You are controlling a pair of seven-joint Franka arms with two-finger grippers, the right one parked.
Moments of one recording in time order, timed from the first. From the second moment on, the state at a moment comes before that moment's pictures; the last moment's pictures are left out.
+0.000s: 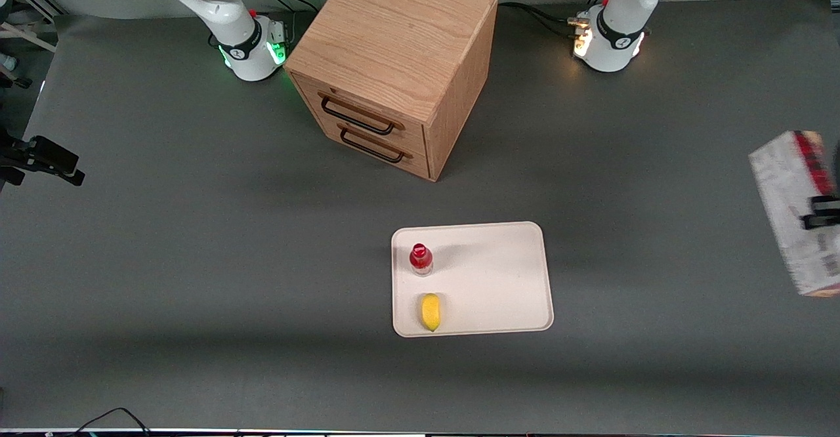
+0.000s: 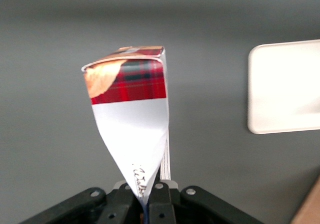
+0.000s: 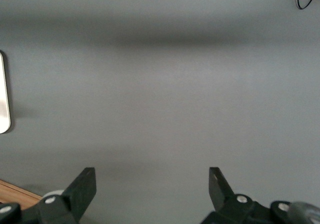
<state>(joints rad) 0.11 0.49 -0.16 -0.91 0.07 1.33 -0.03</state>
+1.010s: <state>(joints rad) 0.08 0.70 -0.57 -1.53 0.43 2.12 -0.78</state>
